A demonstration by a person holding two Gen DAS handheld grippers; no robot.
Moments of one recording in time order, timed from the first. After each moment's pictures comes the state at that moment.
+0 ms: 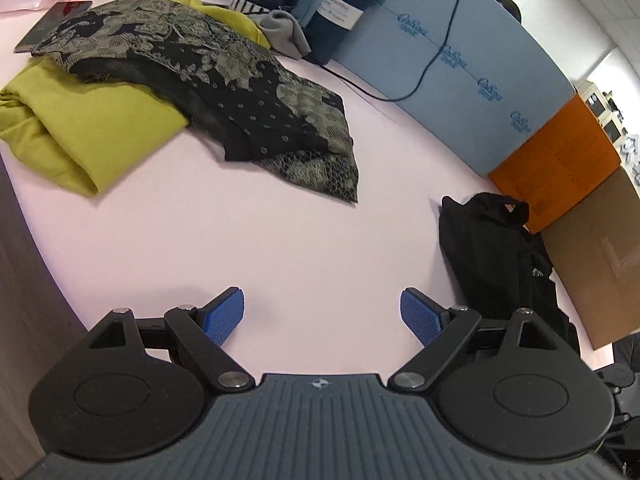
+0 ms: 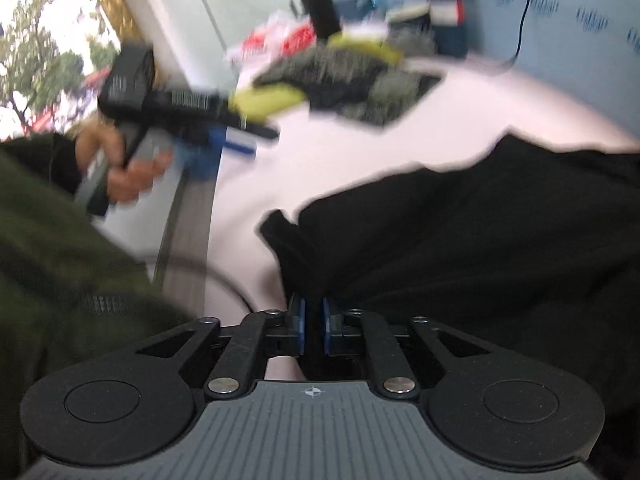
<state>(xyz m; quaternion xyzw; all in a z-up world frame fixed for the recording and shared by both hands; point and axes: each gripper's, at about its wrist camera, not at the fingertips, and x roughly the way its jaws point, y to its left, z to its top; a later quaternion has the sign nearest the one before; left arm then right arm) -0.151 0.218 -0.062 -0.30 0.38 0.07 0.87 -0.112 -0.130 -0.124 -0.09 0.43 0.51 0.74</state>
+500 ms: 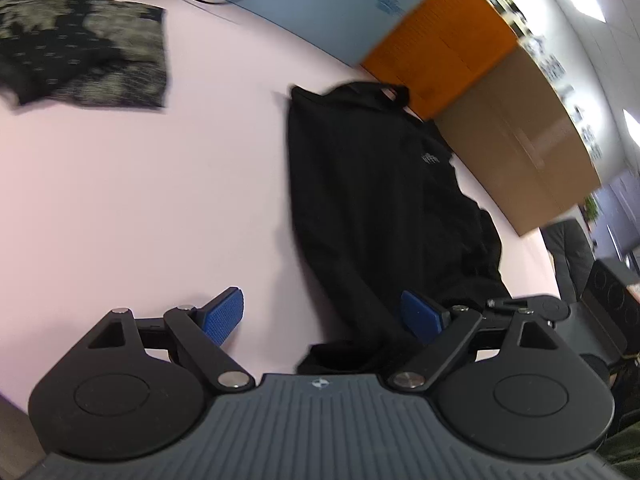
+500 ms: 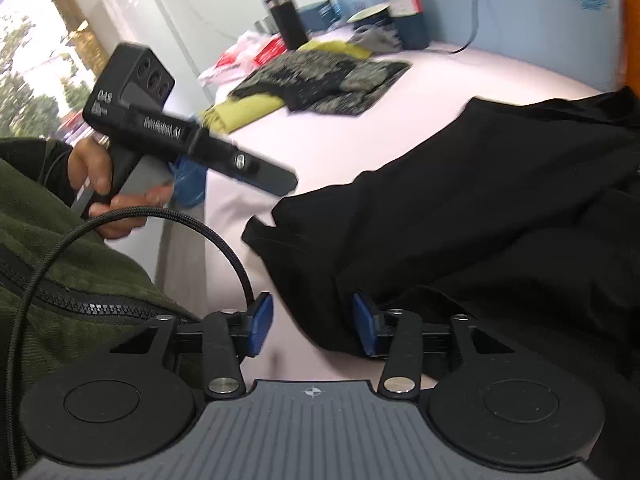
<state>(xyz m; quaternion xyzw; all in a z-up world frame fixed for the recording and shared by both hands) -0.117 0.120 -0.069 -0.26 0.44 -0.14 0.85 -0.143 -0.165 -0.128 -0.01 0.41 0.46 0.79</state>
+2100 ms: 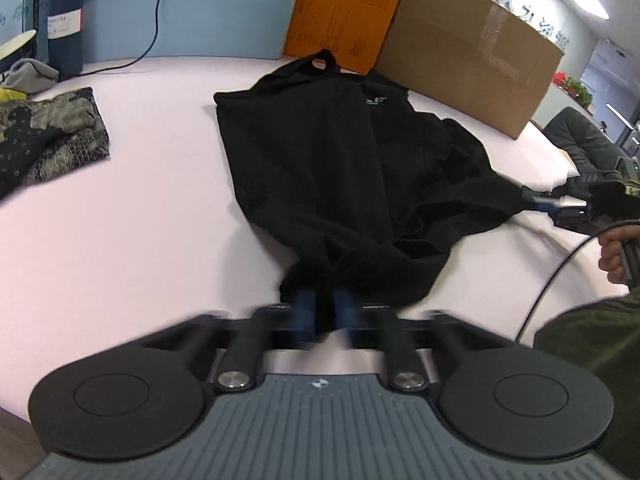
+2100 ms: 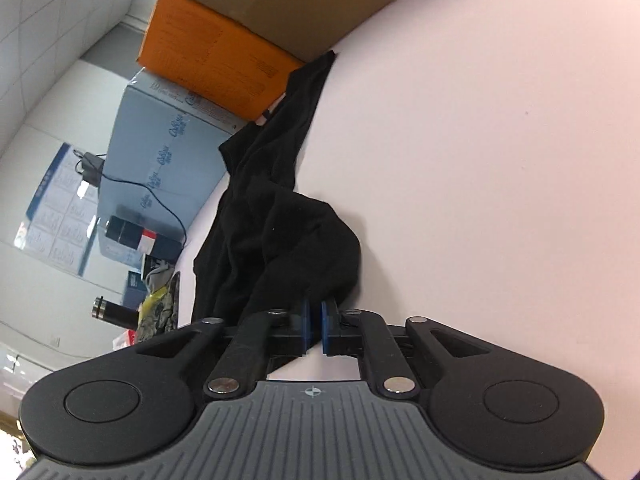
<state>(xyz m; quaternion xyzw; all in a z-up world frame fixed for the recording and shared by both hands) -0.175 0.065 -0.057 -0.07 0.38 -0.17 0.90 -0.180 -0.414 -0.182 0.45 0.36 0.11 0.81</state>
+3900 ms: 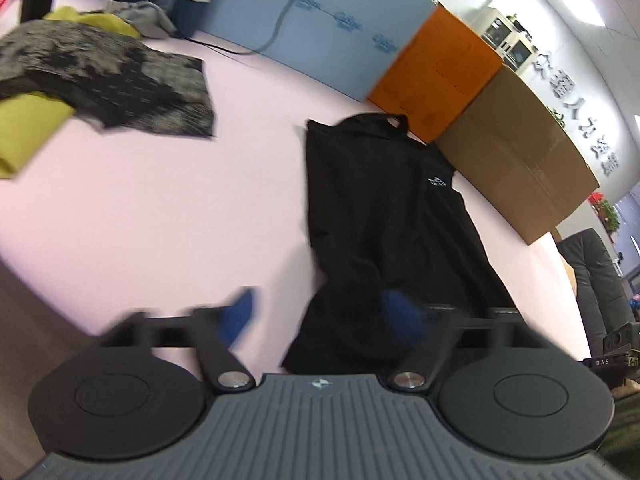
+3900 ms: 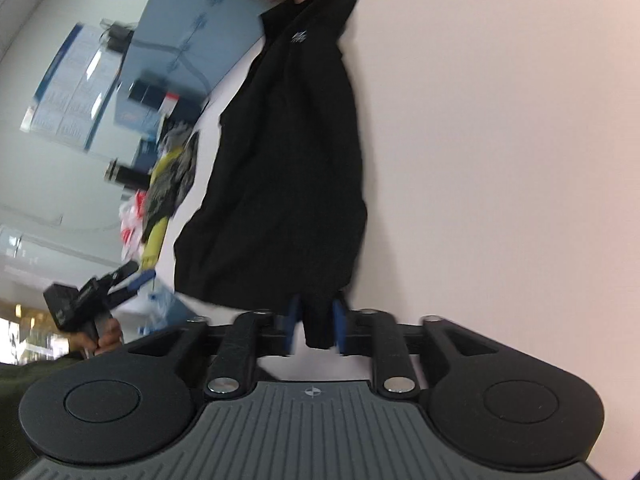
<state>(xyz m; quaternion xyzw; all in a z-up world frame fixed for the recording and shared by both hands) -0.190 0.124 -0.034 -0.25 0.40 -0.09 0.88 -0.239 -0.429 -0.131 0.36 0.50 0.20 0.76</state>
